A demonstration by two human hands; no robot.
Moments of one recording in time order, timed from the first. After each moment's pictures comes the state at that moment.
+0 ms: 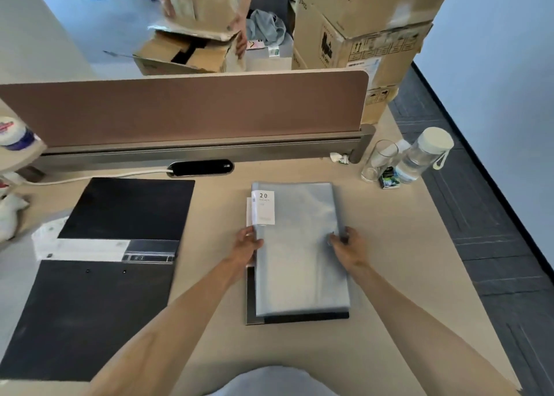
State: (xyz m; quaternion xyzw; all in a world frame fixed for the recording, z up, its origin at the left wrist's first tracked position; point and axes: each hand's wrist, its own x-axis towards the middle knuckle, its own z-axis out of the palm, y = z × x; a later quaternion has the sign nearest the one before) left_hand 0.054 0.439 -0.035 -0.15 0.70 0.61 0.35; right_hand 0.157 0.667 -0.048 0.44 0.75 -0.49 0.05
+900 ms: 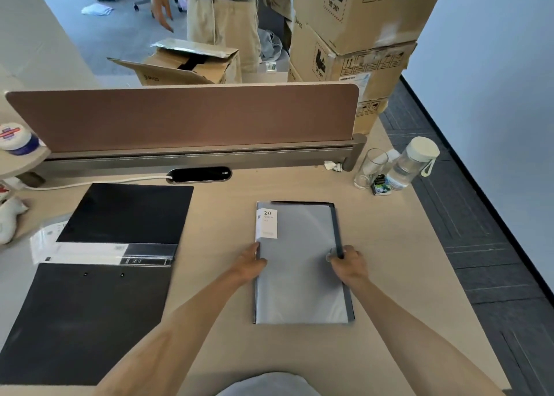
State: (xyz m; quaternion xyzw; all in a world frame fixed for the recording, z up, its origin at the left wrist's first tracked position) left_hand 0.073 0.432 -0.038 0.03 0.81 0.41 0.41; right_hand 0.183 0.665 -0.049 0.44 0.81 -0.38 0.12
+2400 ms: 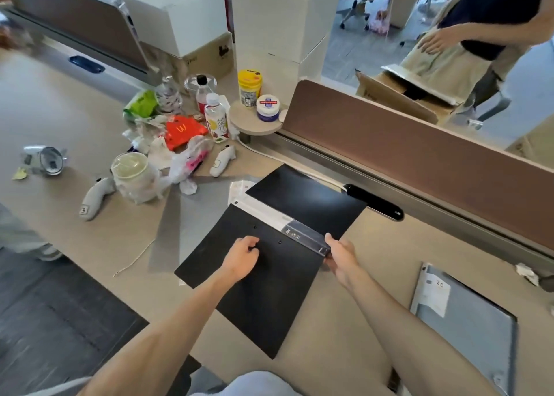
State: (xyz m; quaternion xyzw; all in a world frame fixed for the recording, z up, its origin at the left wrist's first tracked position) left_hand 0.027 0.064 -0.018 -0.18 0.86 0.43 0.19; right_hand -0.025 0.297 -0.020 0.30 0.64 -0.68 0.19
